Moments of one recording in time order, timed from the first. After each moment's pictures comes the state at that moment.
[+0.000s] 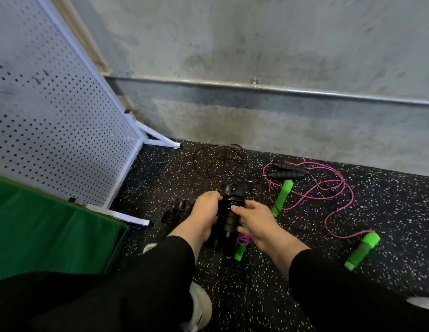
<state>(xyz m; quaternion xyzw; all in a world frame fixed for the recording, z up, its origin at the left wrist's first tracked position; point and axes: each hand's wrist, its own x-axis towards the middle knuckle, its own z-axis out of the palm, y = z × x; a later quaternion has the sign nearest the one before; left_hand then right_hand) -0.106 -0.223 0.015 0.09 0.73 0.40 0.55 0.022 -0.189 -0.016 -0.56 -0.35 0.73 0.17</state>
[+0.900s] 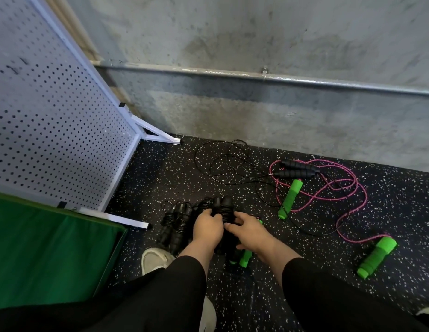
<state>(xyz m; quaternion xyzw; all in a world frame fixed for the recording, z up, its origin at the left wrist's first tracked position) -0.120 -0.229 -0.052 0.17 0.84 0.25 0.44 -0.001 -0.187 -0.041 -0.54 -0.54 0.65 -0.01</state>
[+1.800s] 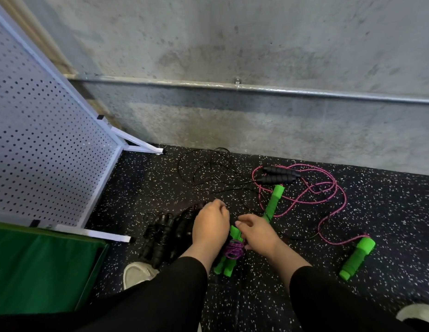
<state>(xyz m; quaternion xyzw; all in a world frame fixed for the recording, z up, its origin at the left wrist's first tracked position) -0.077 -0.189 -0.031 0.45 0.84 0.16 0.27 0.057 -0.149 -0.066 -0.57 -0.57 0.59 0.04</state>
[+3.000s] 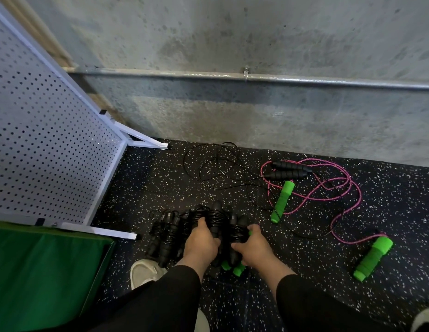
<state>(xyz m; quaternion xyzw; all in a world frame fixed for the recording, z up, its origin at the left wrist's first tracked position) -0.113 -0.225 -0.082 0.33 0.86 -0.01 0.39 0.032 -0.181 -0.117 -0.65 -0.51 0.56 -0.05</state>
